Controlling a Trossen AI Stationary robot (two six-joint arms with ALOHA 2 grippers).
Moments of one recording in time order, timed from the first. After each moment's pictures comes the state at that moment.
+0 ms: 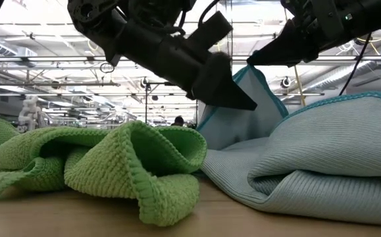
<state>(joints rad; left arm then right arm) -0.19 2.02 1.10 0.46 -0.31 0.15 0.35 1.25 0.47 0.42 0.55 0.06</state>
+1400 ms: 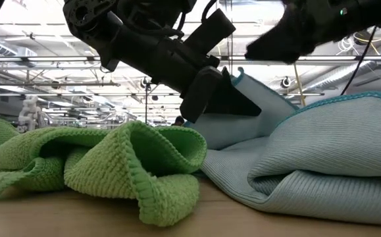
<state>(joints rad) -0.22 2.04 1.10 0.50 -0.27 0.35 0.32 1.20 0.47 0.43 0.55 0.10</state>
